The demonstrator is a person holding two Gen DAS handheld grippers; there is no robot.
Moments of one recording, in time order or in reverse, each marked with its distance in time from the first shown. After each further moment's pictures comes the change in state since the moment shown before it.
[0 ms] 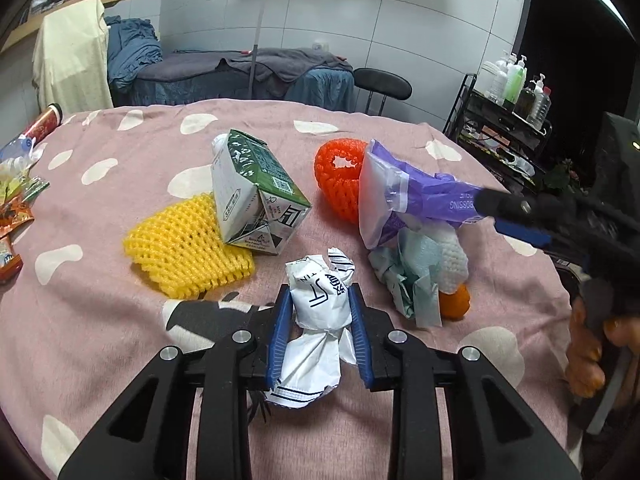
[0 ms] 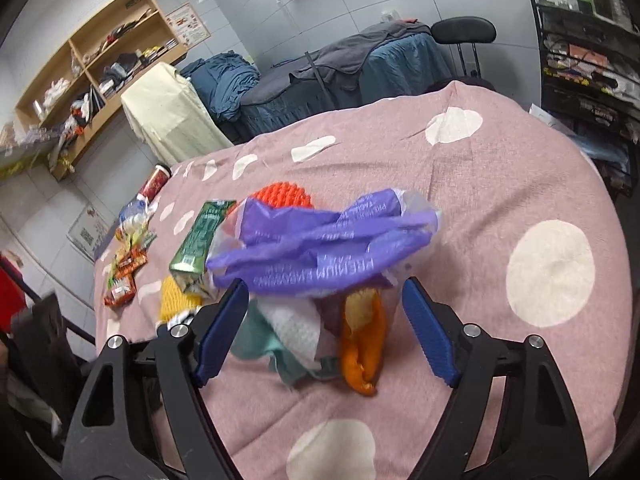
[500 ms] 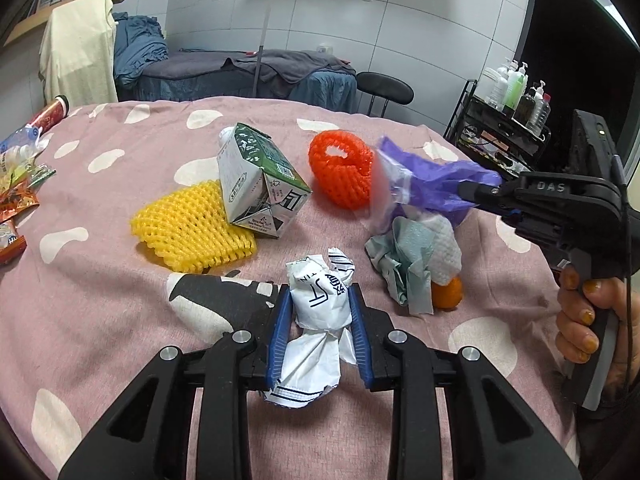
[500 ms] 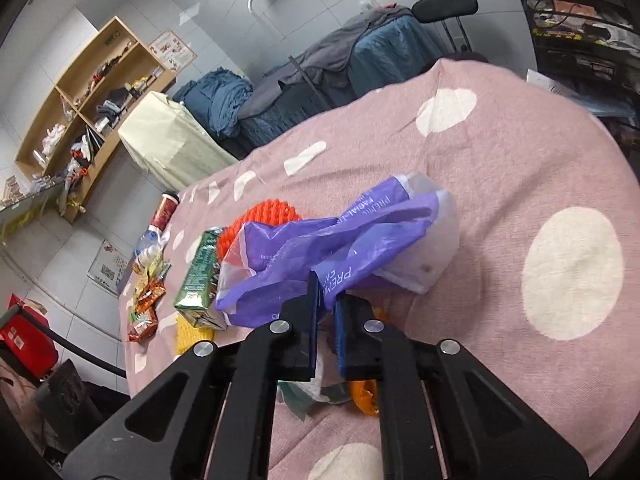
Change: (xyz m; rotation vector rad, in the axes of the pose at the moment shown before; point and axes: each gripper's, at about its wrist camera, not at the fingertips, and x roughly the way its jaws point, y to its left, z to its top) left arm -0.007 0.000 -0.005 -0.022 -0.017 -0.001; right arm 0.009 -0.017 0.010 0.125 -0.012 0.066
